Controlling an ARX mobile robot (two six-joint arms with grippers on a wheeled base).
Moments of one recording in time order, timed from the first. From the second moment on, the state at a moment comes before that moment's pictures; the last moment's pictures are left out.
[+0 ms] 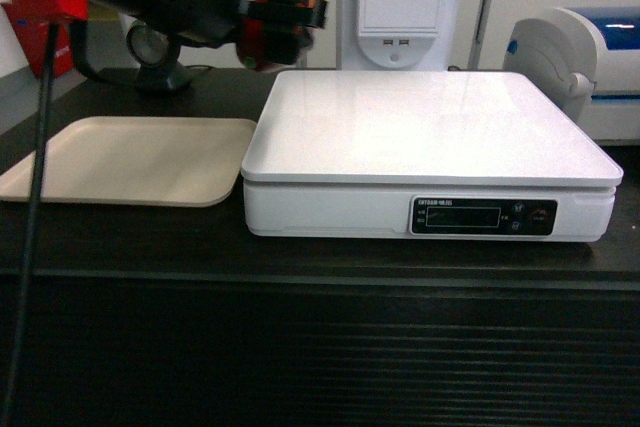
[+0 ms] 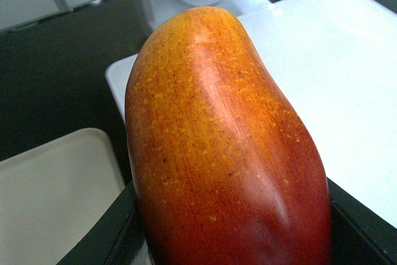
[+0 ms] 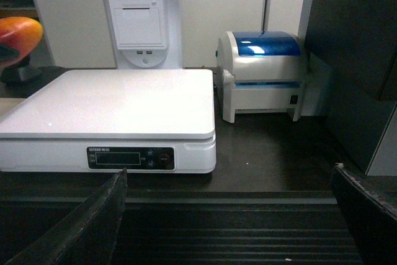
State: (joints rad) left arm -0.29 1.94 1.38 0.11 0.15 0.12; right arm 0.00 0.00 0.01 0.00 0.00 0.00
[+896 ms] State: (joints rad) left arm -0.60 2.44 2.06 -0.28 -0.13 -0.27; right arm 0.00 0.00 0.01 0.00 0.00 0.00
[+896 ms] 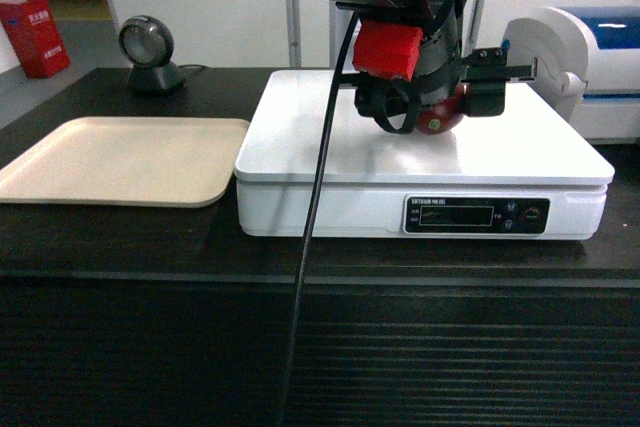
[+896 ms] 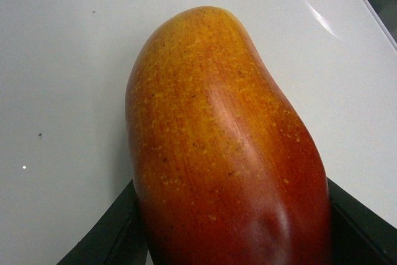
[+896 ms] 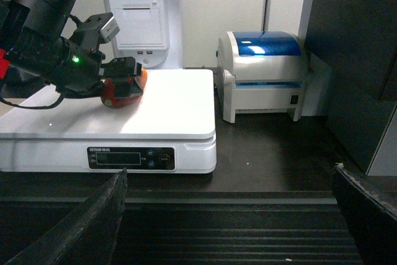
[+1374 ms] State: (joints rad) left arm -0.60 2.44 2.07 -0.26 -0.13 -0.30; right arm 0.00 0.00 0.01 0.00 0.00 0.00
